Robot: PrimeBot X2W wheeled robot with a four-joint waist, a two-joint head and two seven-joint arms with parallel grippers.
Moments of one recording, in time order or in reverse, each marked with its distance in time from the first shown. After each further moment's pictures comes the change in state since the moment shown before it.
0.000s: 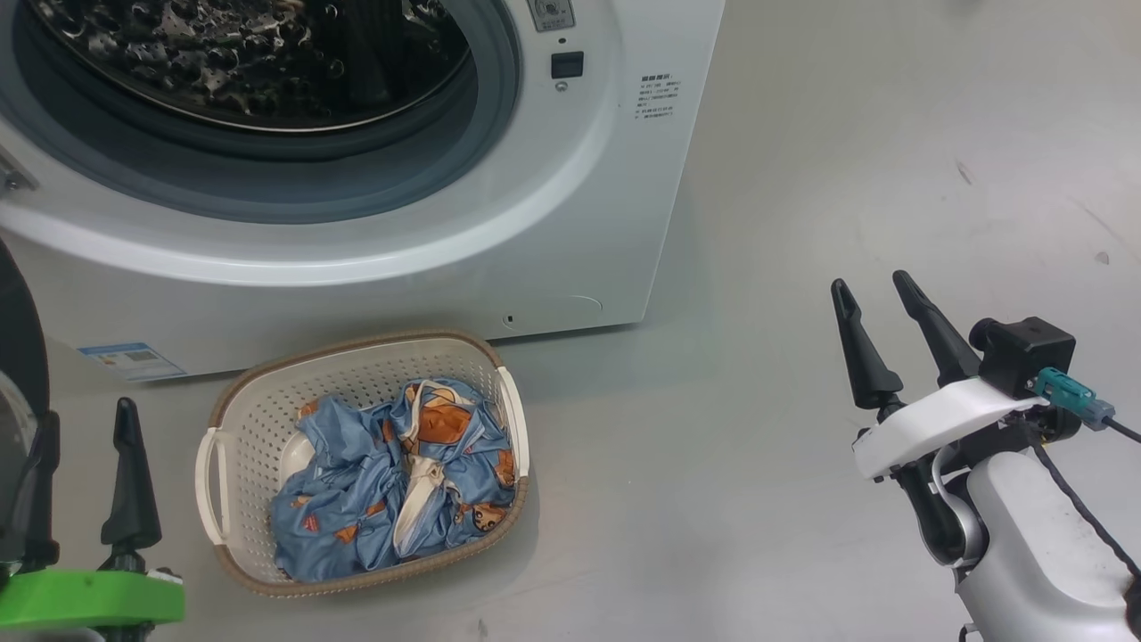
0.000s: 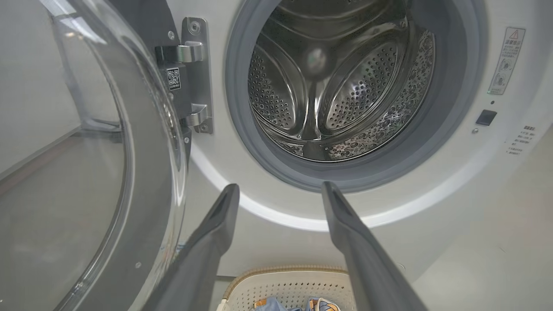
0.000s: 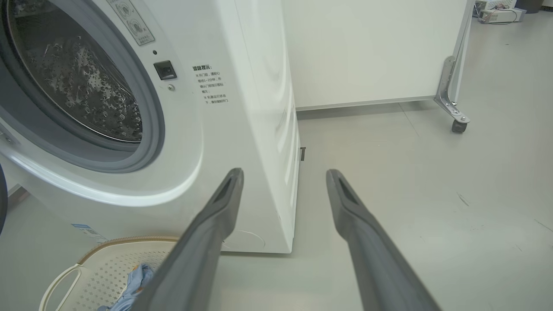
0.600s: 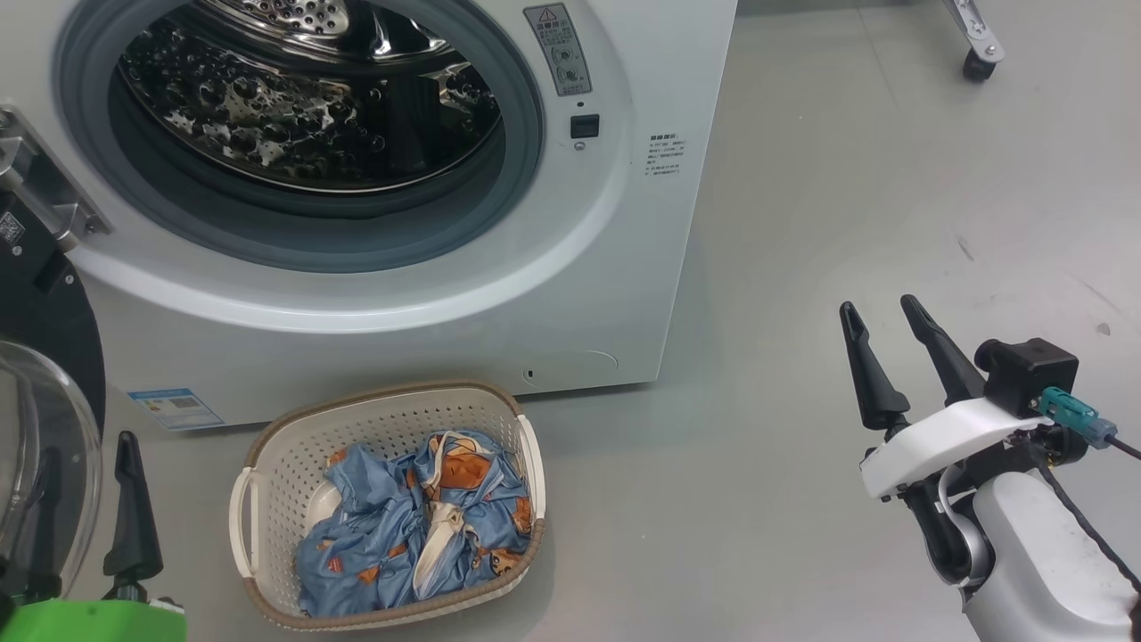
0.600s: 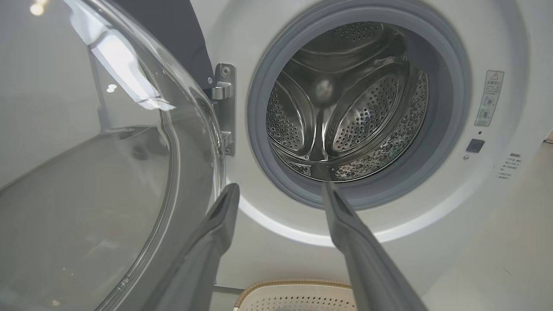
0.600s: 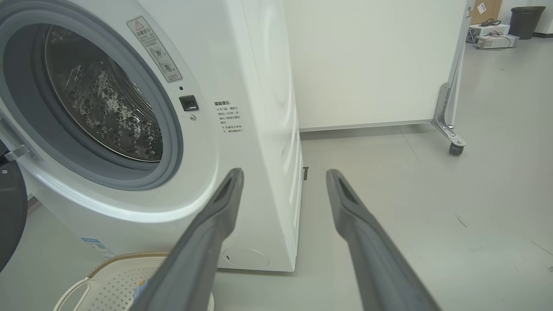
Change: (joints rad) left arm 0.047 -0.010 0.007 0.015 -0.002 0.002 -0.015; right arm 0.034 -0.008 -0.004 0.010 0.008 0.000 0.000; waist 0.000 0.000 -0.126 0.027
